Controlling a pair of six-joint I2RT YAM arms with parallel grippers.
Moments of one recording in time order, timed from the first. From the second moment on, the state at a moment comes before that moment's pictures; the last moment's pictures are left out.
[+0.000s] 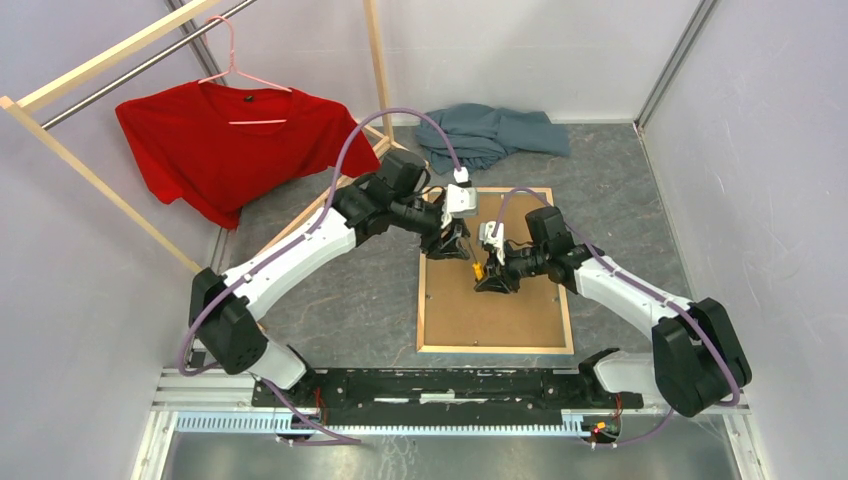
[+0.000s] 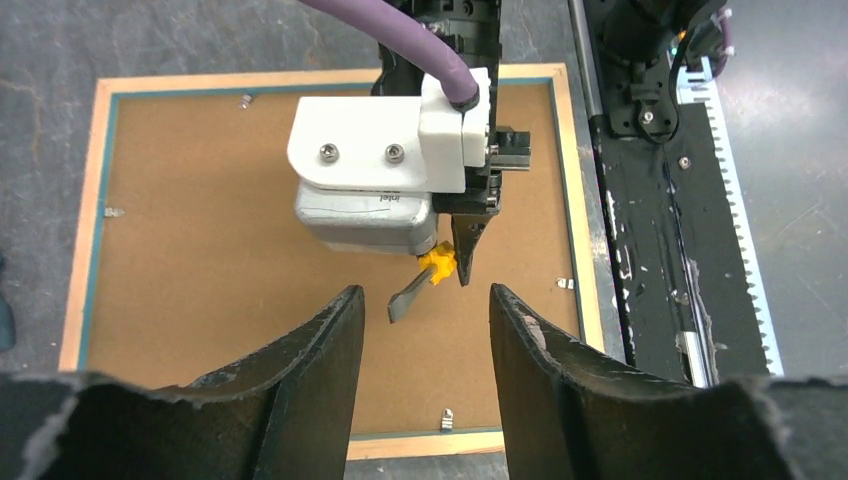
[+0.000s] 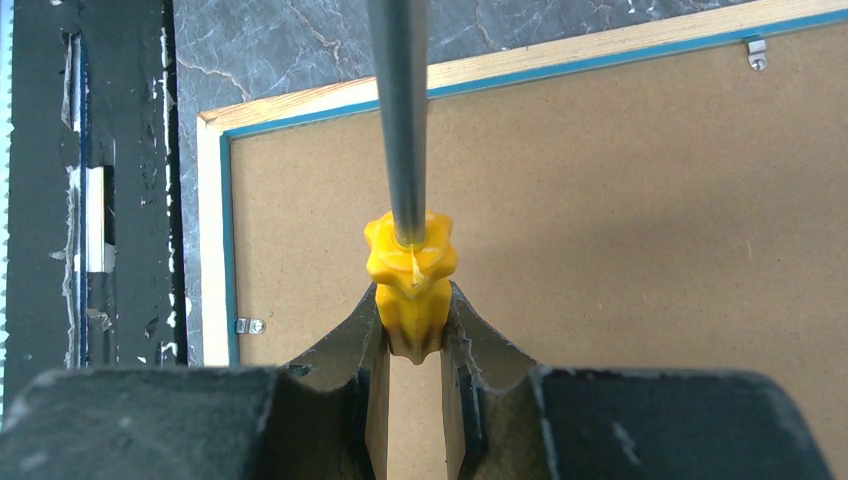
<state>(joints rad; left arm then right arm) -0.73 1.50 1.37 -0.52 0.79 0.52 0.44 1.28 0.67 -0.22 -0.86 -0.56</state>
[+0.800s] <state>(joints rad) -0.79 1.57 1.41 -0.61 0.70 0.60 0.46 1.32 0.70 -0.29 -0.83 -0.60</state>
